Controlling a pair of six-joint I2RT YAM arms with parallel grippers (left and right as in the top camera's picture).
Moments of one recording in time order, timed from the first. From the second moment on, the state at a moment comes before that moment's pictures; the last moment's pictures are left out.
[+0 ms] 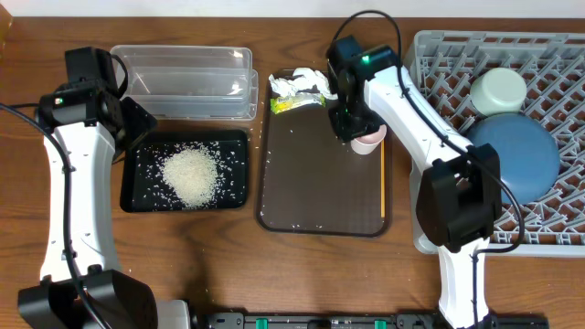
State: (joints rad) left arm 0.22 1.57 1.49 -1.18 -0.25 -0.64; right arm 0.44 2.20 1.93 -1.27 0.00 0.14
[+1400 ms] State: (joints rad) left arm 0.22 1.57 1.49 -1.18 -0.25 -0.64; right arm -0.17 2.20 2.39 -1.25 -0.54 0.08
